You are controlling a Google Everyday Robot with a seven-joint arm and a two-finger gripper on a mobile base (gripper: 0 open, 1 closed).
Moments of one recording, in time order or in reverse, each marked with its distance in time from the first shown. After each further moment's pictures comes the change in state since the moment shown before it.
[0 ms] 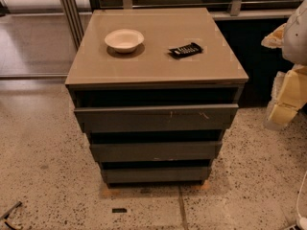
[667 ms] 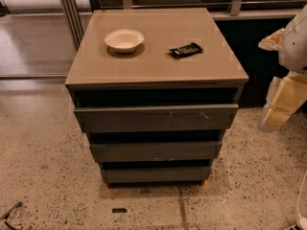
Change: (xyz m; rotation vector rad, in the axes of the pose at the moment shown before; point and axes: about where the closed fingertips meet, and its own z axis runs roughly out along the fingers) arm -0.002 -0.003 0.012 0.035 -0.043 -0.011
